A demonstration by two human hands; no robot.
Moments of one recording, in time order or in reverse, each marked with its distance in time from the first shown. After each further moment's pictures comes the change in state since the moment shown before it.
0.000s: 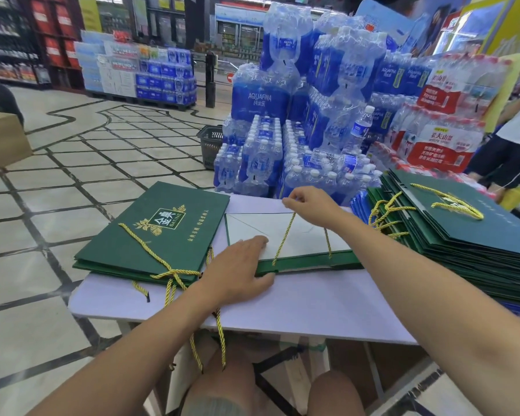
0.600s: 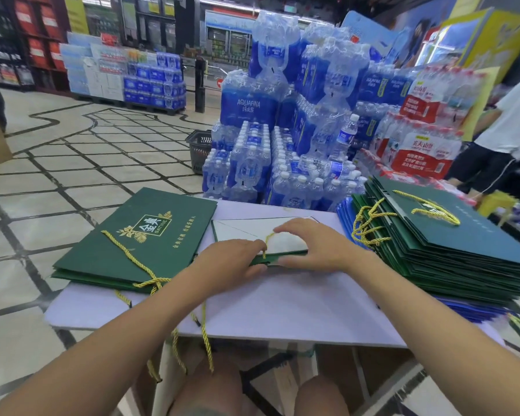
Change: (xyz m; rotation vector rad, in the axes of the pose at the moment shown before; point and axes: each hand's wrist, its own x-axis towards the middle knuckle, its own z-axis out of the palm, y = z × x) left_hand 0.025 0.008 -0.022 0.228 -0.075 0.121; right_hand -0.069 0.032 0.001 -0.269 -0.119 -0.309
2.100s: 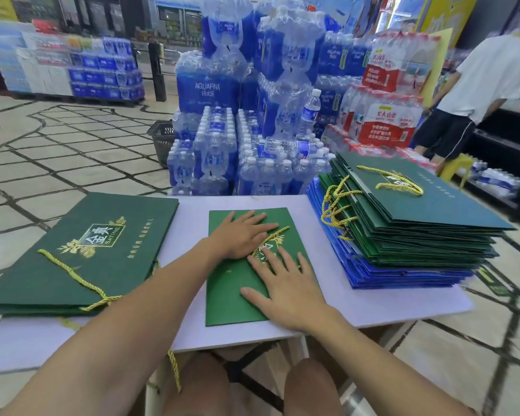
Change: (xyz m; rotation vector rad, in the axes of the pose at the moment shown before) left_hand 0.133 0.000 0.062 -0.044 -0.223 0.116; right_hand -0.060 -0.042 0.082 -0.207 -0.085 0.380
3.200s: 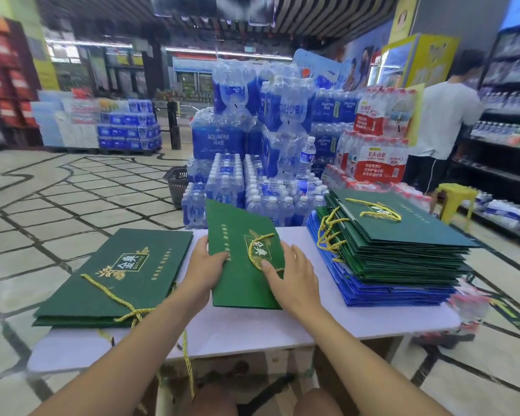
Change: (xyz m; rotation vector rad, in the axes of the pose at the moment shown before) left_hand -0.131 0.054 -0.053 -1.490 0.667 -0.535; right_hand 0.006 -0.002 -0.029 0.590 0.360 0.273
